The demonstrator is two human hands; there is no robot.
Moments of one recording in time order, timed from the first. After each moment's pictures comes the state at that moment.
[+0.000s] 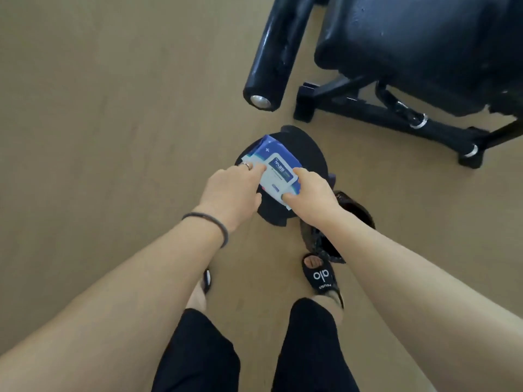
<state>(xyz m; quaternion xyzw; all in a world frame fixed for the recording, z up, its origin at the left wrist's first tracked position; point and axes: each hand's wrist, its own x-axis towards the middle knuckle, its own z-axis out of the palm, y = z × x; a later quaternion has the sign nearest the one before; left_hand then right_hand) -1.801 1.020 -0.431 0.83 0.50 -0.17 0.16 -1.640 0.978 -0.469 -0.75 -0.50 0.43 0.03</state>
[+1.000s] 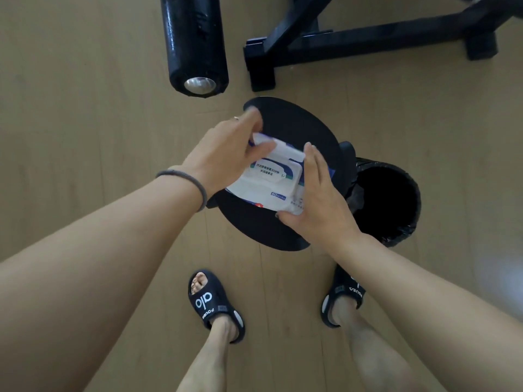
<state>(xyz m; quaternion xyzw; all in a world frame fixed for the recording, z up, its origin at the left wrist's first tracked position) -1.754 1.153 -0.610 0.89 0.33 -0.07 0.31 -1.658 0.969 -0.651 -0.81 -0.45 0.31 0.19</state>
